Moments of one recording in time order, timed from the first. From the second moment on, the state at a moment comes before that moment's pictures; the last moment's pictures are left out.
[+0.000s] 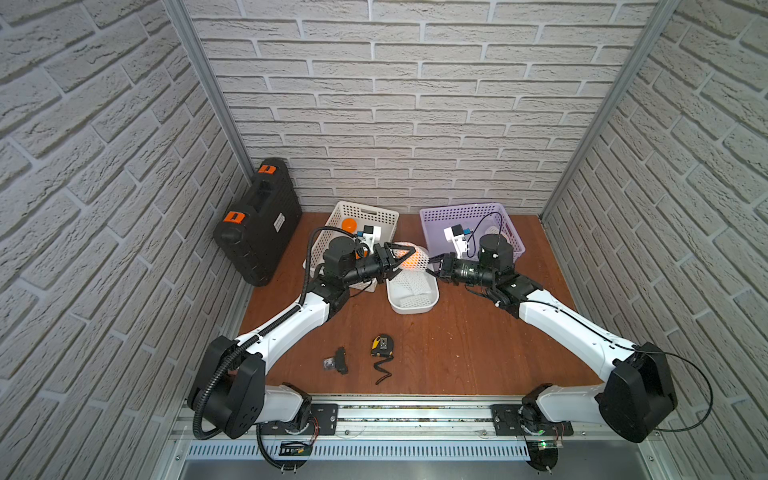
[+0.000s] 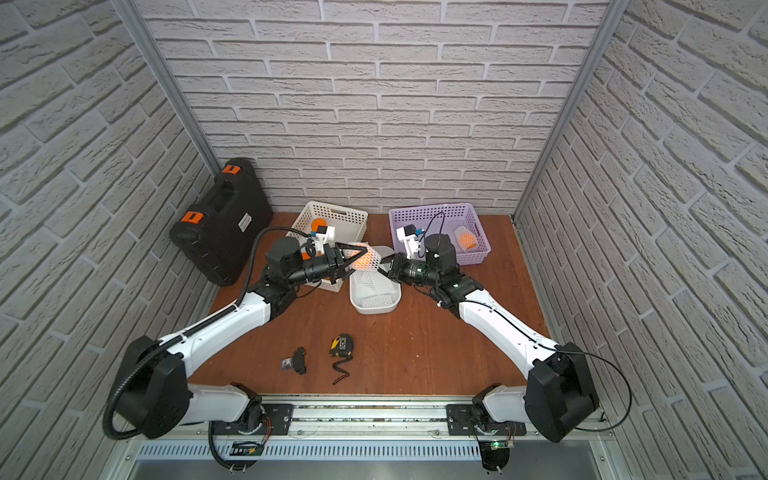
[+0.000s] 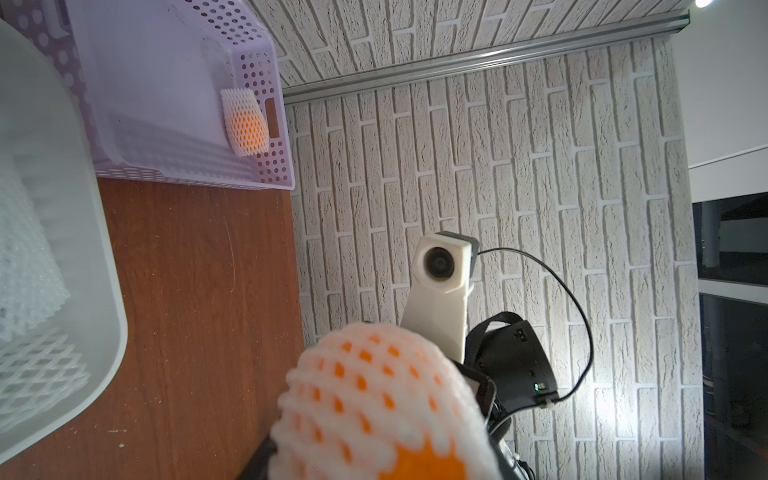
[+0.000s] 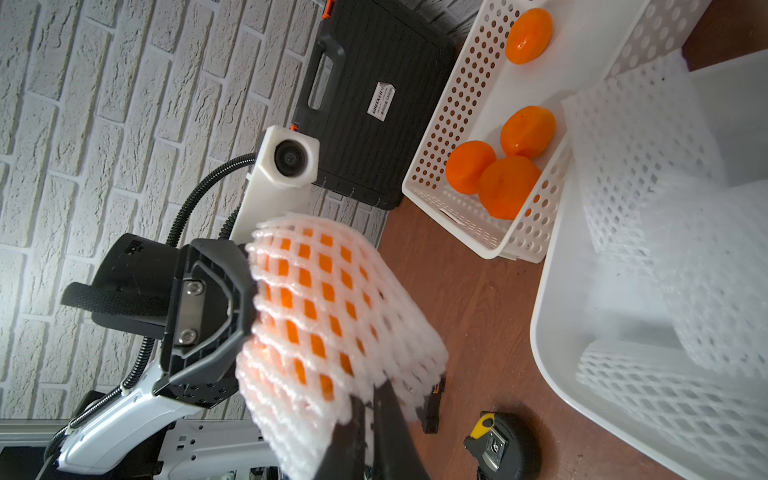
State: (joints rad) left arm -0.51 1.35 0.89 0.38 0.70 -1.35; right arm 0.44 1.33 0.97 0.04 -0.65 0.94
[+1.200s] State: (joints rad) left arm -0.52 1.35 0.89 0.45 0.72 -1.39; right arm 0.44 1.29 0.87 0.38 -0.65 1.12
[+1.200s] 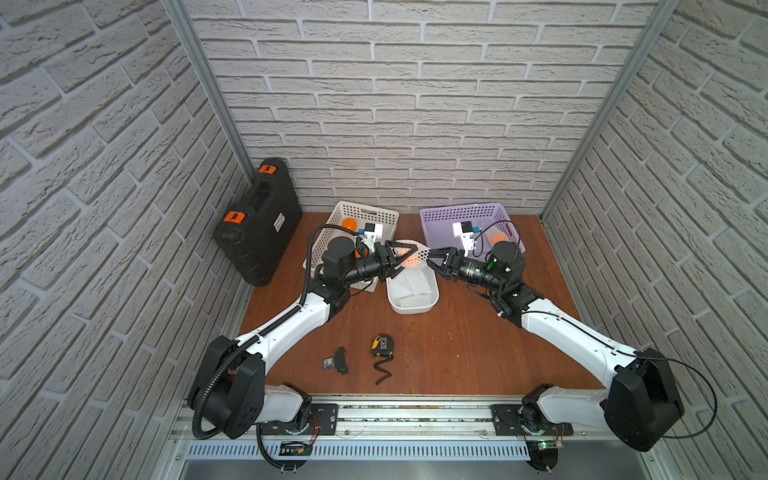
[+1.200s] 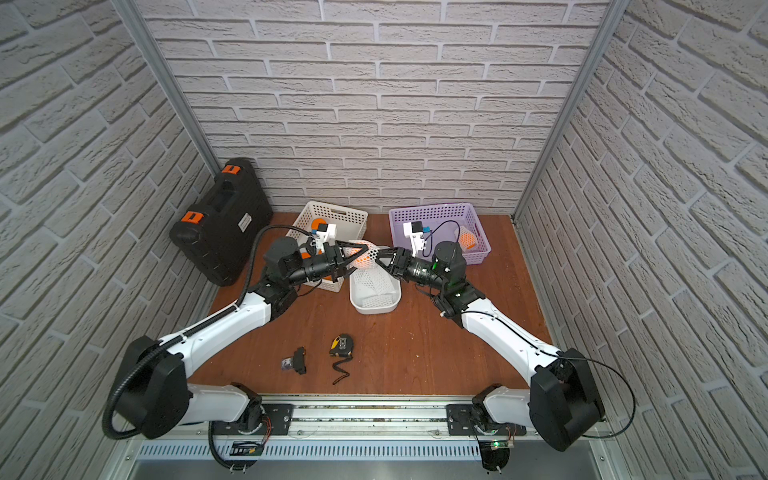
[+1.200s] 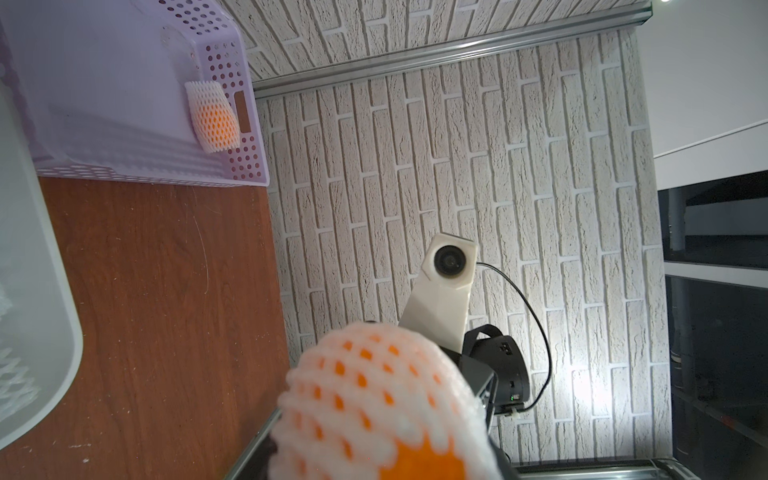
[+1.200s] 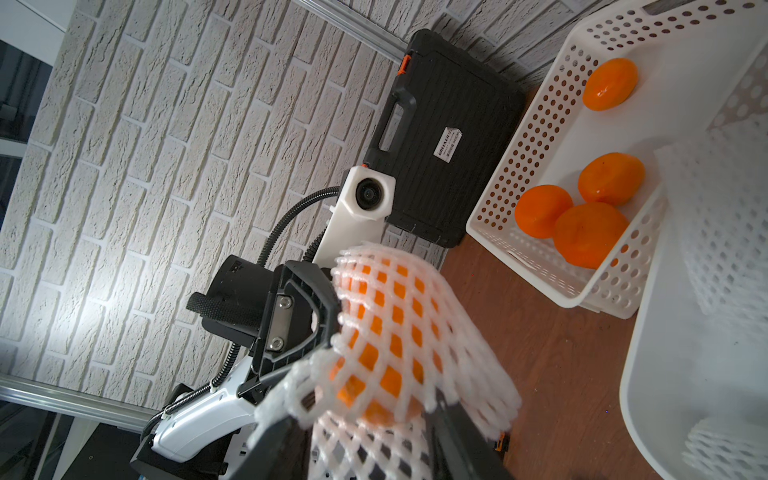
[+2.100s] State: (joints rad) left arm -0.53 1.39 0.89 0.55 0.70 -1.46; right arm 0.44 1.37 0.85 0.55 -0.65 1.22
